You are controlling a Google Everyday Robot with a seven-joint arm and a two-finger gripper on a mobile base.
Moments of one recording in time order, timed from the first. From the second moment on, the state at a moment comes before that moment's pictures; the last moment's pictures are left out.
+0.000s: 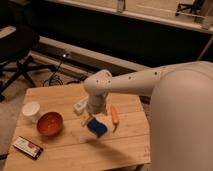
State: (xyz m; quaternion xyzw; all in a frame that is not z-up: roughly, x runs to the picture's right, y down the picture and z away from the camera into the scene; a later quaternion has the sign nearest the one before) arm -0.061 0.164 0.768 -0.37 0.13 0.45 0.80
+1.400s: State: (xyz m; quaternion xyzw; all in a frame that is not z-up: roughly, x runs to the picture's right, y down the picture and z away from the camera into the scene) arm -0.088 0.220 0.826 -0.23 0.11 0.41 0.88
